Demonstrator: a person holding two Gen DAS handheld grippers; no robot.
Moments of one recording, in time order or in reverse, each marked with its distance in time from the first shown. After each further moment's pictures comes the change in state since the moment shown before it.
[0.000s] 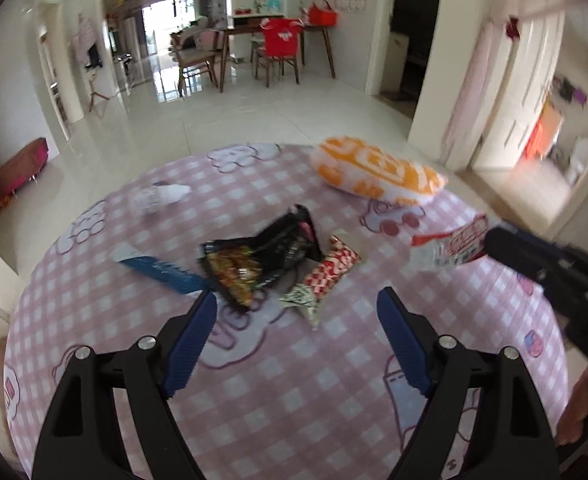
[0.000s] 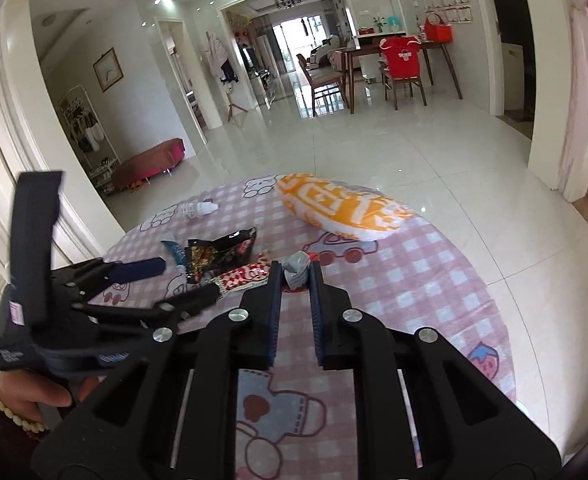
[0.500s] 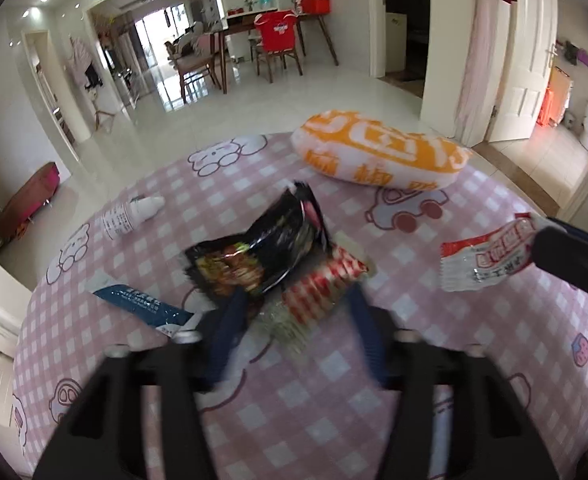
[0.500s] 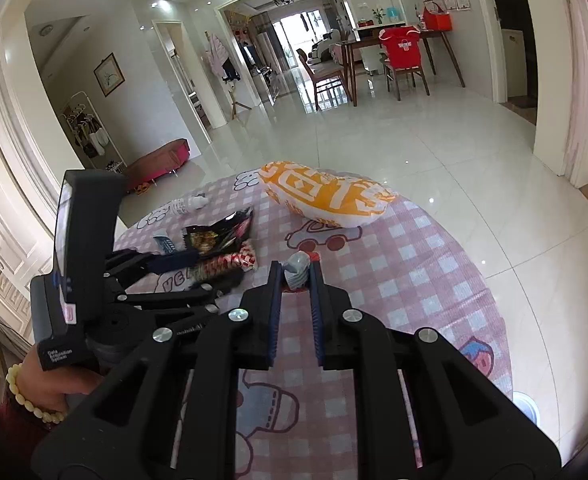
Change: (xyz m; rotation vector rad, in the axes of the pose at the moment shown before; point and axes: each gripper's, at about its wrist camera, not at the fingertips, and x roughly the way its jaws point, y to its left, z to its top) left arm 0.034 -0.022 0.005 0.096 0.016 0.095; right arm 0.009 -0.022 -0.007 0.035 0.019 0.036
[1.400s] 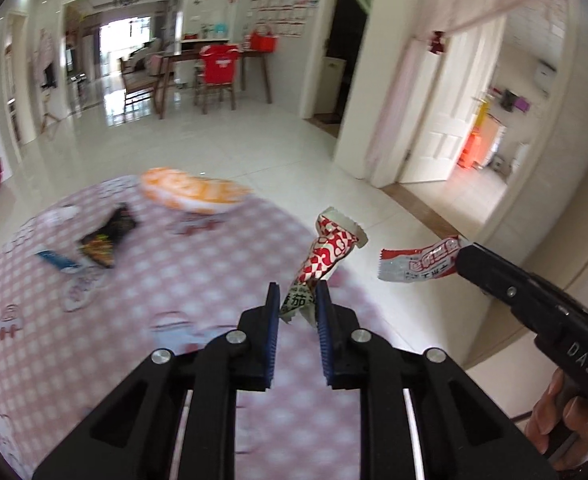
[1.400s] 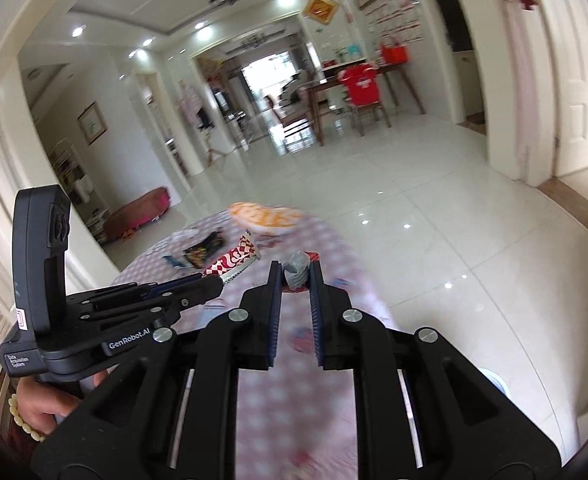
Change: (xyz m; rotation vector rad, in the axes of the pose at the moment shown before) left arm -0.140 -0.124 -0.027 -0.048 -0.138 -0.324; right arm -0.184 -0.058 -0.042 0.099 -0.179 -0.098
